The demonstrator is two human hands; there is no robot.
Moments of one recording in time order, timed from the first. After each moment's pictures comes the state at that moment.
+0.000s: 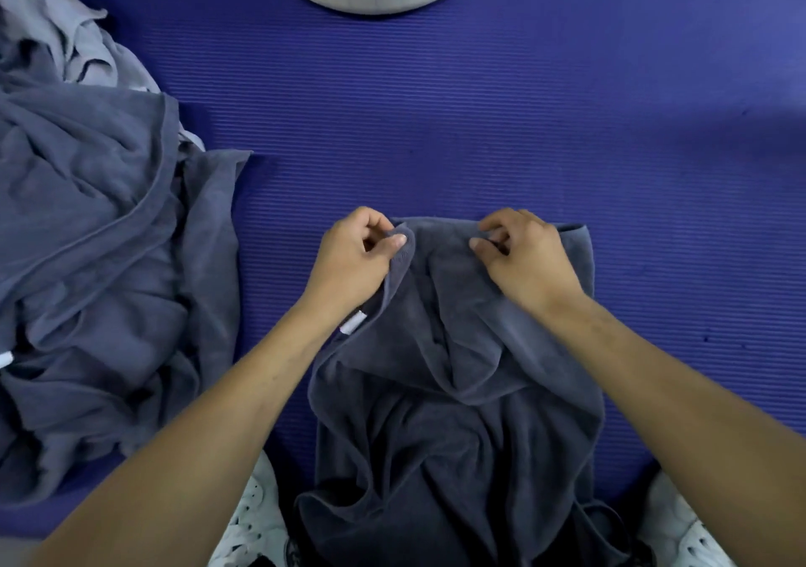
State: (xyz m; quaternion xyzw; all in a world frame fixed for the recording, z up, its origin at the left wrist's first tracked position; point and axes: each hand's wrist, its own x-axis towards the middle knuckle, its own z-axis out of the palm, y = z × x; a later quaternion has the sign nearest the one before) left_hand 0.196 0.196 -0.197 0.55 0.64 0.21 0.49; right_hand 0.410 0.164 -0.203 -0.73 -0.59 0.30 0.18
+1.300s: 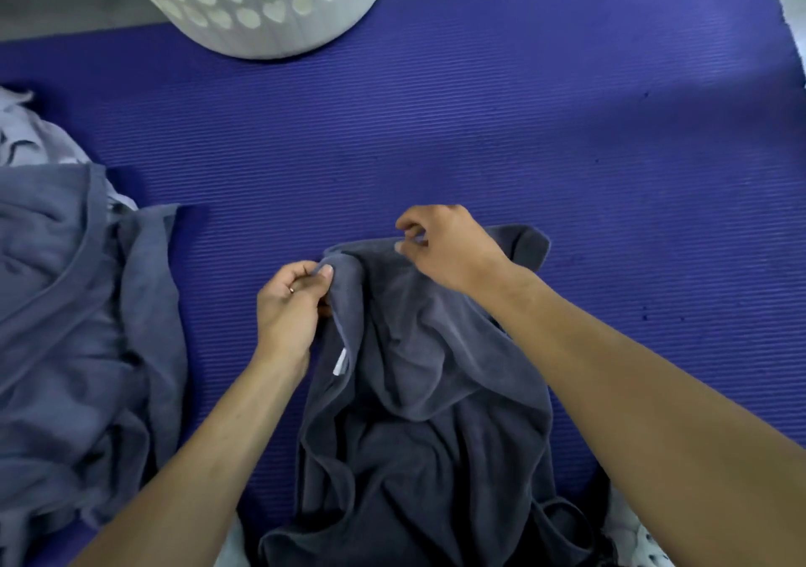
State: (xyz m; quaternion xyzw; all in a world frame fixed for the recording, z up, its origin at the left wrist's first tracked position) left_hand 0.226 0.170 -0.197 0.29 0.69 0.35 0.57; right_hand 0.426 0.191 -0.188 -0.67 -0.62 0.39 0.14
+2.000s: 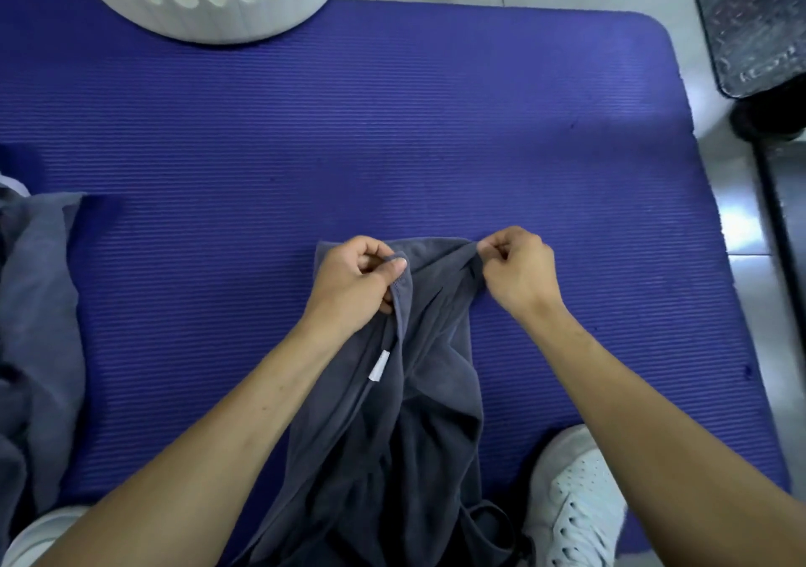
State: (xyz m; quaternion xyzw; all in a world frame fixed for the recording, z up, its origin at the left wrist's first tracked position) left_hand 0.333 0.175 -0.192 0.46 0.58 0.22 0.63; right_hand 0.529 0.134 -0.186 -0.84 -0.39 0.31 0.20
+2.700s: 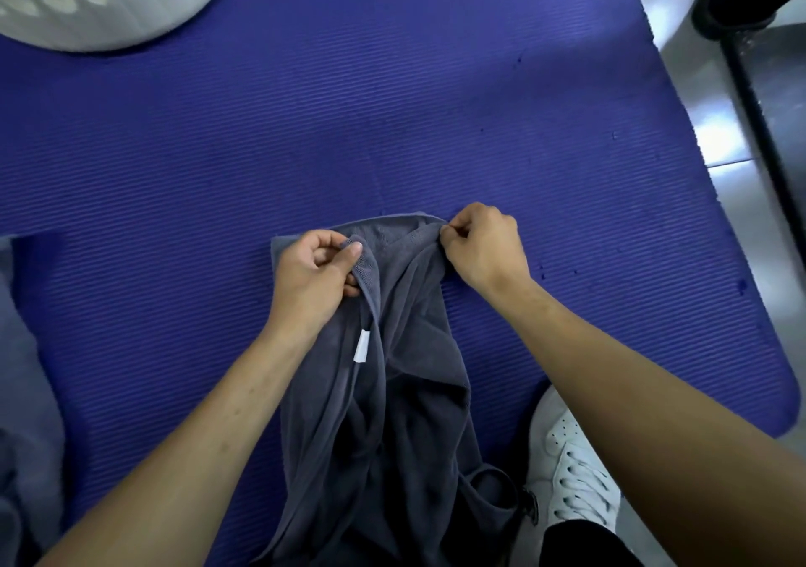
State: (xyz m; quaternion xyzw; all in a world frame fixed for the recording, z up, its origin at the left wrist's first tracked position) left_hand 0.343 0.166 -0.204 0.45 0.61 0.23 0.61; right_hand 0.533 0.114 -0.207 -0.86 -0.38 0.30 0.19
